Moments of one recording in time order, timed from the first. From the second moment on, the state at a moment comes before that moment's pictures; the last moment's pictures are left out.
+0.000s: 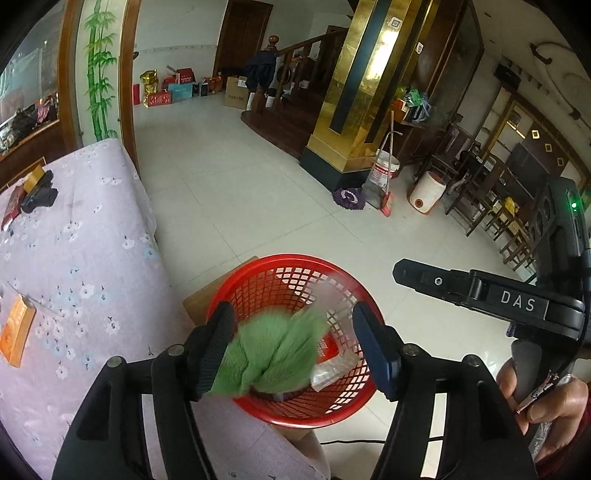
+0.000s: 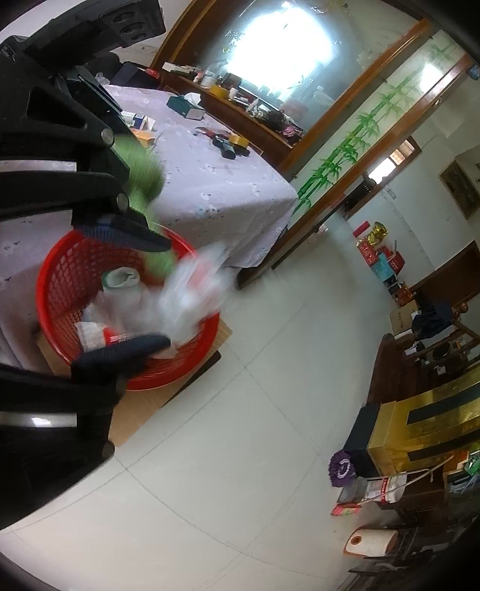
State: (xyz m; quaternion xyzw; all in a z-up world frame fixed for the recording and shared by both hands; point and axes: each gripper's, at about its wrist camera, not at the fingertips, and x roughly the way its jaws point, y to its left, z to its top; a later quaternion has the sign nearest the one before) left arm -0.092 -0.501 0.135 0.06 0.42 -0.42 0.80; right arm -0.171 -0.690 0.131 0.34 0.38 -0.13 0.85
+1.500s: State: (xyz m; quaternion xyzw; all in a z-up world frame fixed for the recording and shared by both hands) left arm -0.086 -0.217 0.146 -0.05 0.43 -0.24 0.87; right arm -0.133 -0.469 0.141 0.25 0.46 0.03 0.85
